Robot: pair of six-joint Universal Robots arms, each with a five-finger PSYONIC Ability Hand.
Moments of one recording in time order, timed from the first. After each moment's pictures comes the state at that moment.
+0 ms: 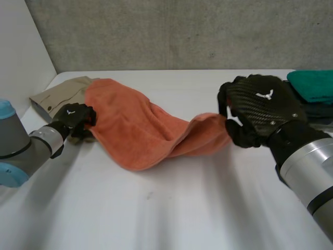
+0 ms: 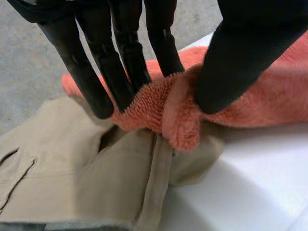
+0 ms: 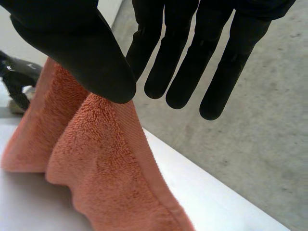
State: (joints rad) left arm 4.67 -2.26 -1.43 3.45 -1.11 3.45; right arm 2.16 -1.71 1.71 0.04 1.56 2.97; left_hand 0.89 0.91 0.89 0.89 0.71; right_hand 1.09 1.17 1.19 1.19 1.02
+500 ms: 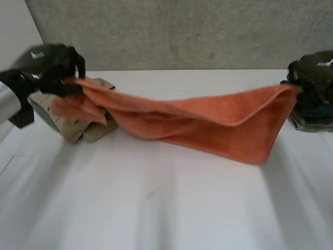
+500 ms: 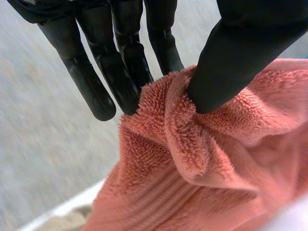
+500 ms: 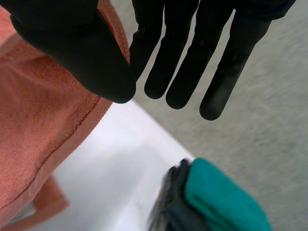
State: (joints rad) left arm 4.67 -1.66 -1.50 3.09 -1.00 3.25; right arm 1.74 -1.51 1.47 0.21 1.45 2.68; left_hand 1.08 1.19 1.19 1.20 0.96; right_hand 1.09 1.17 1.19 1.20 1.02
